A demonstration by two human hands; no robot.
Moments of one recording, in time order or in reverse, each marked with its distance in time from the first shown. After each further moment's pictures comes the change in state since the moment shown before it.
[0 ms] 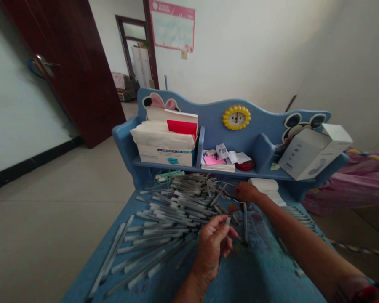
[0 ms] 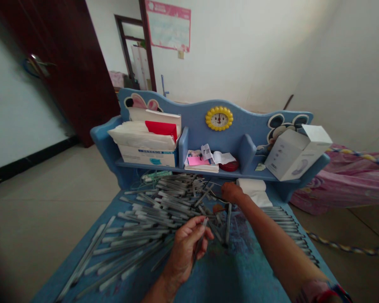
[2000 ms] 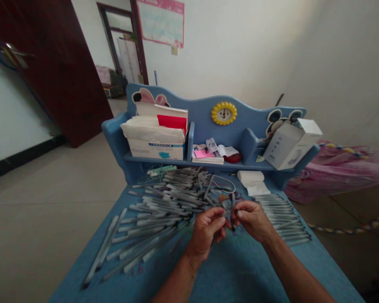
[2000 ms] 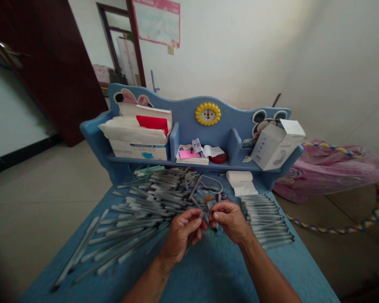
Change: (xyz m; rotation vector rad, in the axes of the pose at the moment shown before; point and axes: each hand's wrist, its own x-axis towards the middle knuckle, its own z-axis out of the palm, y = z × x) left_hand -0.008 0.001 0.006 0.086 -0.166 0.032; right_hand -0.151 -0.041 0.053 1.926 0.246 -0.499
